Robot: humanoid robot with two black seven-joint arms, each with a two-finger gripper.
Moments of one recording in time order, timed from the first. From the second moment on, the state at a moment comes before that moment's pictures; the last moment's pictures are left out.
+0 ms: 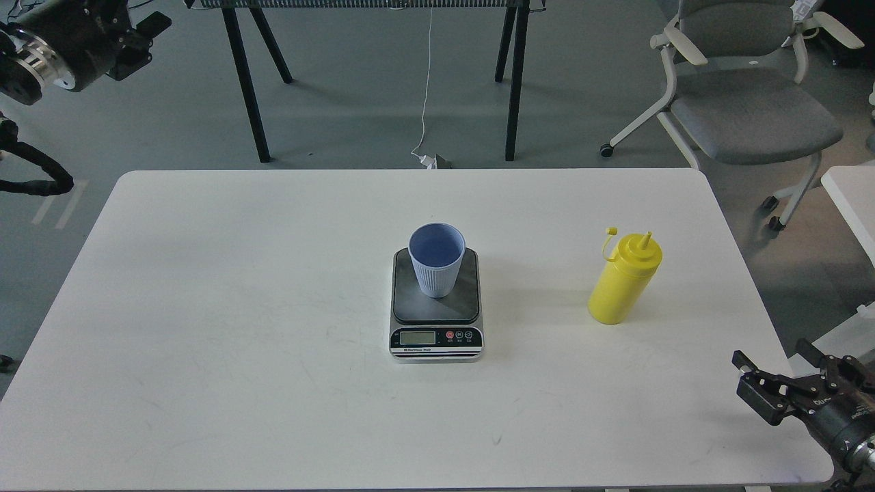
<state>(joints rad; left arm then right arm) -1.21 0.57 -0.22 -0.39 0.45 -0.49 -0.49 -0.17 -0.90 0.81 1.37 1.12 0.49 -0.03</state>
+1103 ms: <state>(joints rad) -1.18 0.59 -0.23 -0.39 0.45 -0.49 -0.49 0.11 -0.53 0.80 1.12 0.74 0.49 -0.03</state>
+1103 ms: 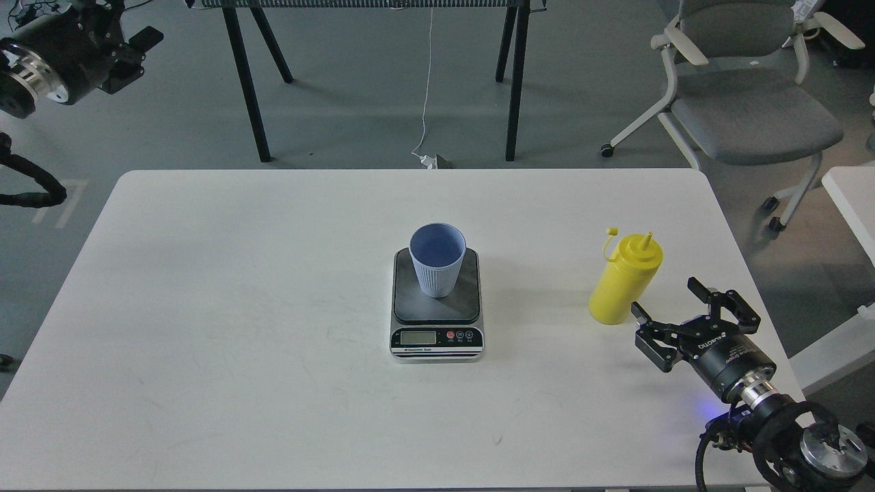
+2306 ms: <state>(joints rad) -1.13 0.61 -0.24 -0.39 0.44 -0.49 -0.49 0.30 -0.35 0.78 0.86 0.69 0.49 -0.05</state>
